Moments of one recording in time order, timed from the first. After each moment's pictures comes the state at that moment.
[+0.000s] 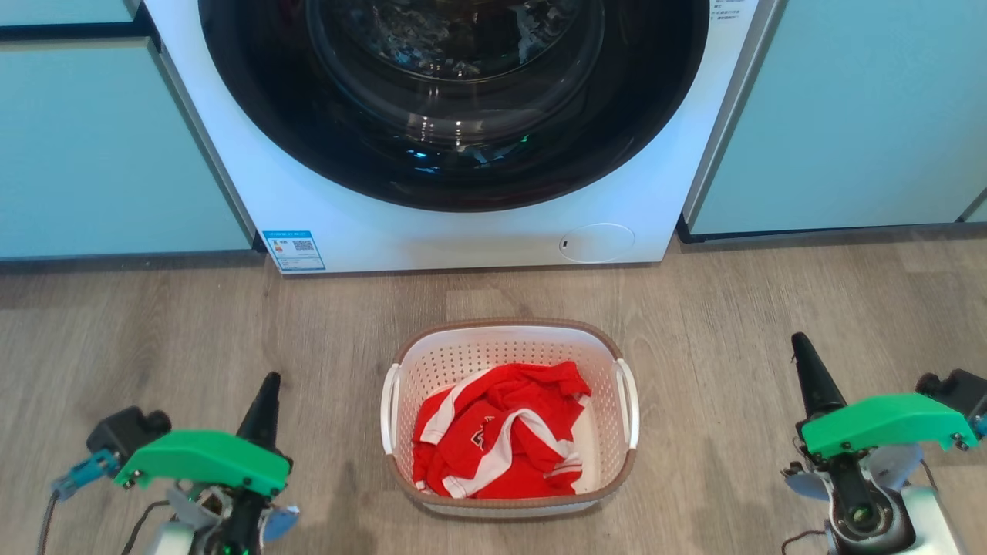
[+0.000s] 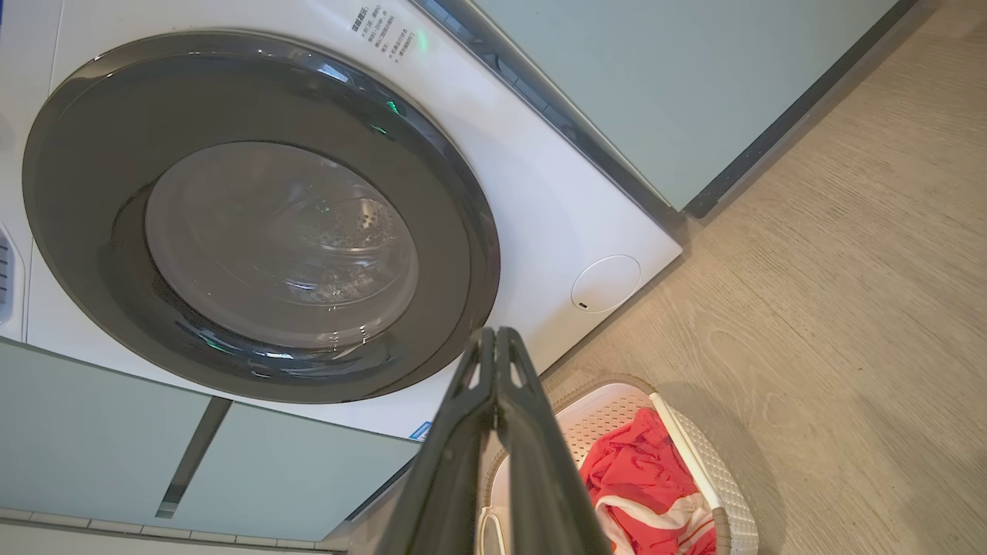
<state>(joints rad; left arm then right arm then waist) -0.03 0.14 -0.17 0.23 -1.09 0.04 -0.02 -0.08 -0.04 -0.06 0.25 0.99 0.14 0.01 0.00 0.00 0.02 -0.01</state>
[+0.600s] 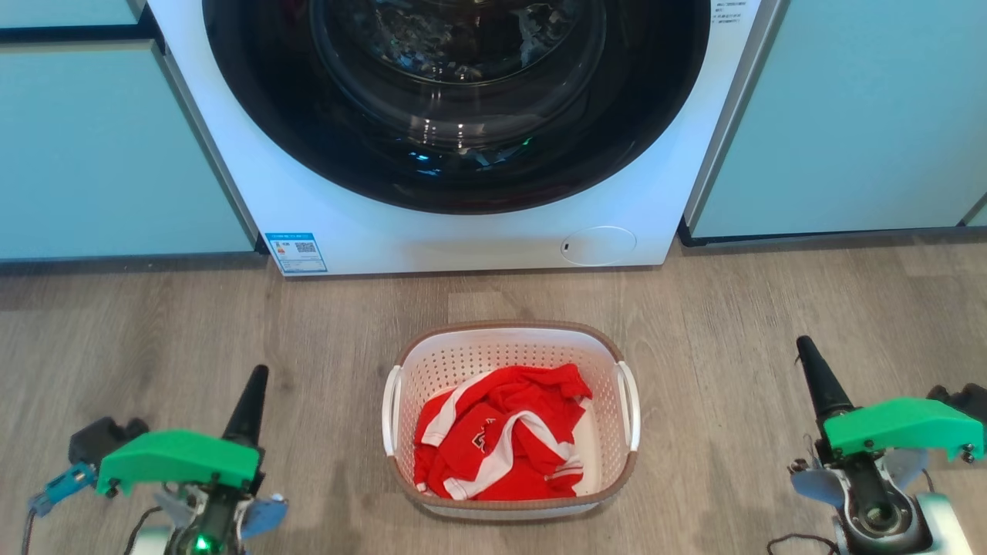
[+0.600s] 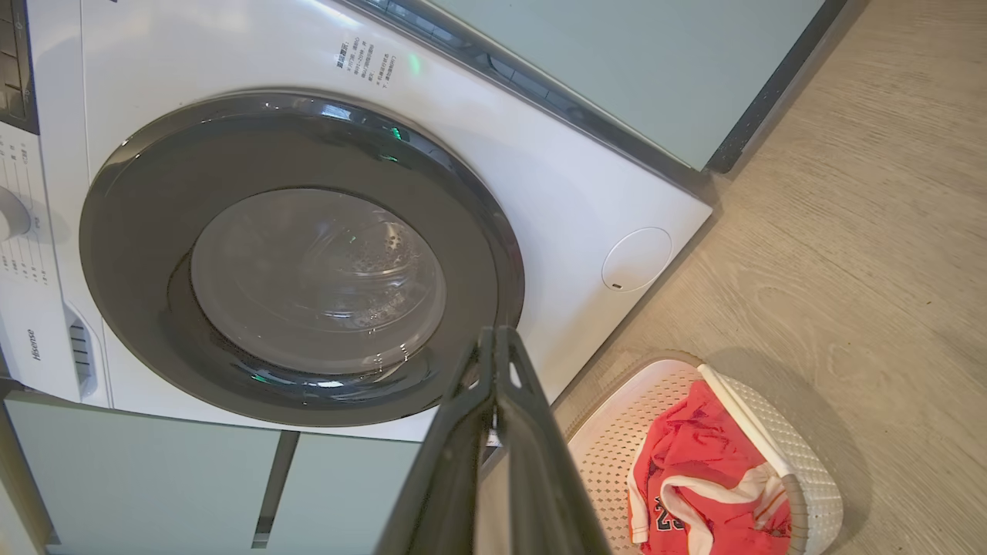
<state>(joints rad) -0.03 0.12 -0.09 0.24 -1.27 -0.01 0.02 -0.08 -0.04 -0.08 0.26 1.20 0.13 0.04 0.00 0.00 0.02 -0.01</state>
